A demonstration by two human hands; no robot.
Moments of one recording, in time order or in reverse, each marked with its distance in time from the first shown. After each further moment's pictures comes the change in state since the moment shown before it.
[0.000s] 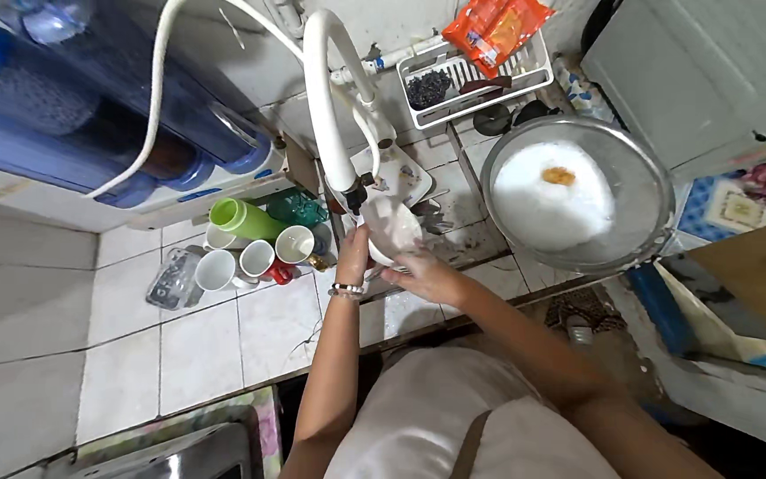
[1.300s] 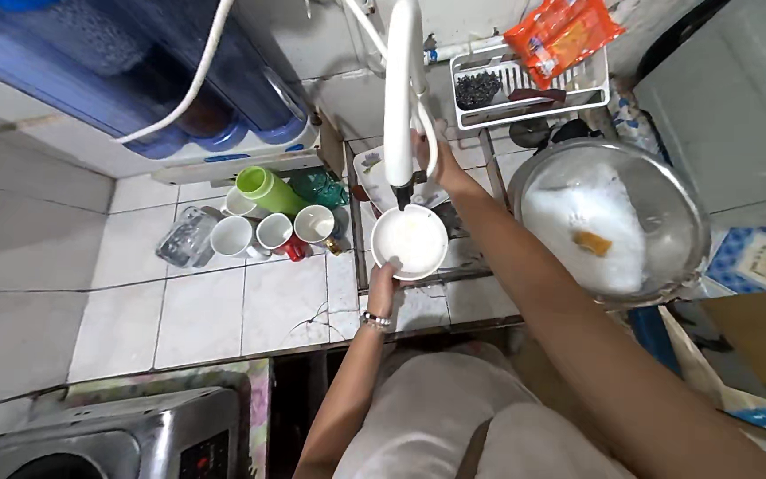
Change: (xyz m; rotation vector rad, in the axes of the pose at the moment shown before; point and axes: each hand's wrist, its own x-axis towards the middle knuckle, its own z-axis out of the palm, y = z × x) left_hand -0.035 -0.068 0.019 -0.526 0.002 -0.043; right_hand 0.158 -0.022 -0.084 0.030 0.510 0.064
